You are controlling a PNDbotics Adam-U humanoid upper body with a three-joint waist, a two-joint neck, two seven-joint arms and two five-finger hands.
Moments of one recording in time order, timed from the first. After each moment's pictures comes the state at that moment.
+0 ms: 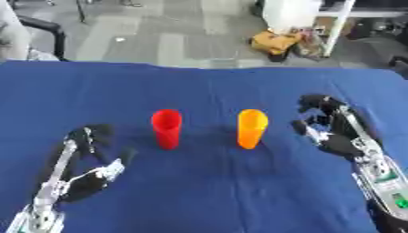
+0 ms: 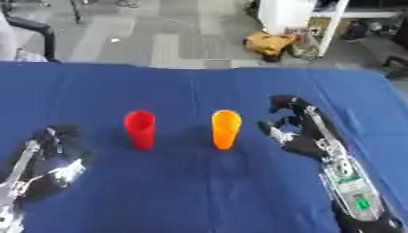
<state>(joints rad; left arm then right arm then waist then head) -0.28 0.25 -0.25 -1.66 -0.24 -0.02 0.05 -0.28 -0.35 -0.03 -1.52 -0.04 -0.26 0.15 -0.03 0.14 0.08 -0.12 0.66</state>
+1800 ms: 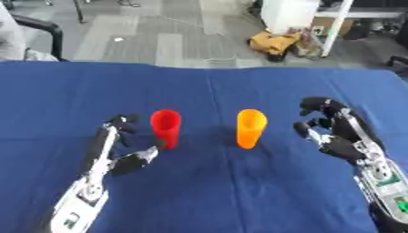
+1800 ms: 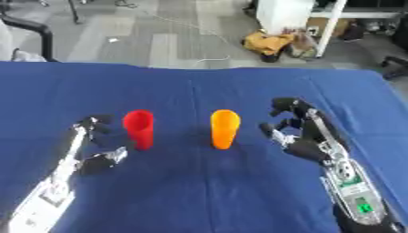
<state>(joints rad) -0.56 0.19 -0.35 -1.21 -0.38 -0.04 0.25 -0.28 -0.34 -0.02 -1.52 -0.04 -0.26 0.15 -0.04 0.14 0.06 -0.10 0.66</state>
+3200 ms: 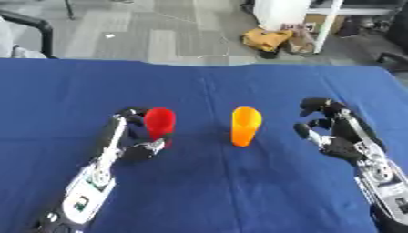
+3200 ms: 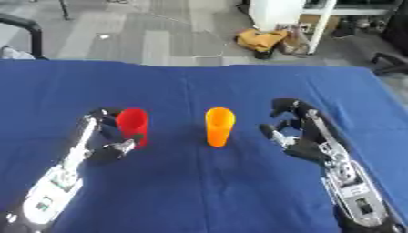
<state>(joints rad) -0.66 0.18 -0.35 -1.10 -0.40 -0.07 0.22 -0.28 -0.34 -0.02 -1.52 -0.04 -0.26 0.16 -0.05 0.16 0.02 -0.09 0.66</state>
